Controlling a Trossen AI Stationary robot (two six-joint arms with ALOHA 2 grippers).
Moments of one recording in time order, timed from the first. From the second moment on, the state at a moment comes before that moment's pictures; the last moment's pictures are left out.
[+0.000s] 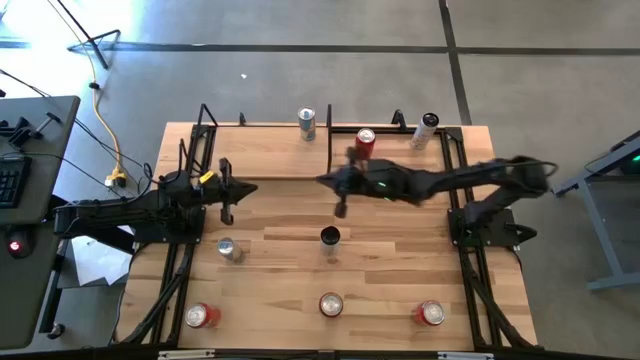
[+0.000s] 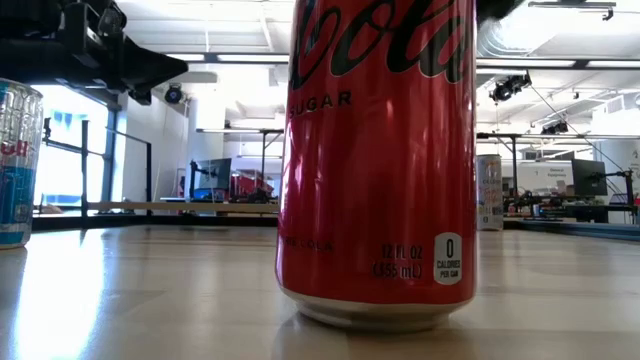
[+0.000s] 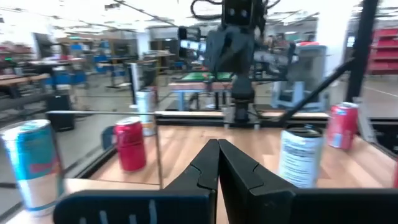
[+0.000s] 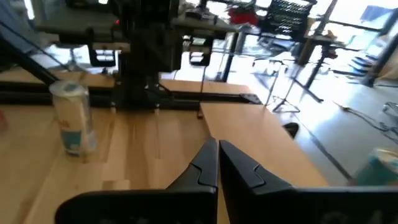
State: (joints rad) left arm 0.23 0.31 0.07 0.32 0.09 0.03; right arm -0.02 1.49 0.97 0.32 0.20 -0.14
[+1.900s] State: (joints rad) left arm 0.18 0.77 0.13 0.61 0.03 0.01; right arm 0.02 1.14 0.44 0.48 0.19 0.05
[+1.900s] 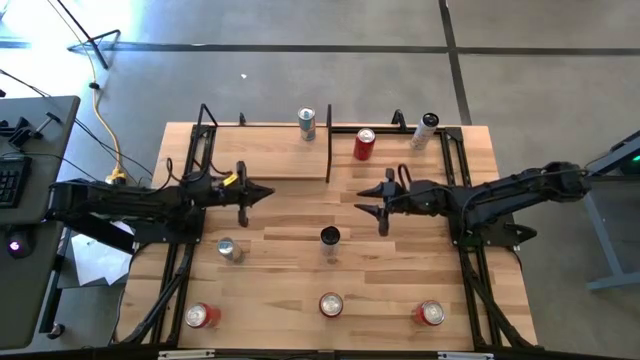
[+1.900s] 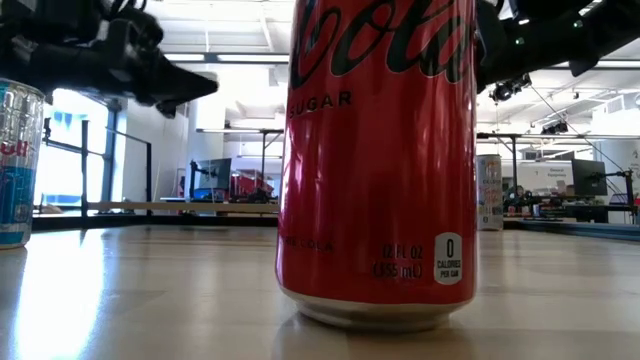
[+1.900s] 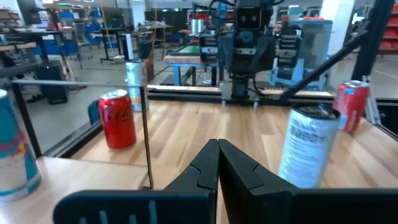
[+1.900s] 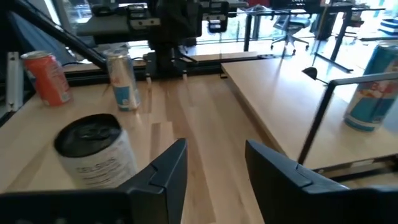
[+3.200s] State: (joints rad) left arm -0.13 1.35 0.68 0.36 -0.12 -0.10; right arm -0.04 1.17 0.45 0.46 0.05 -0.13
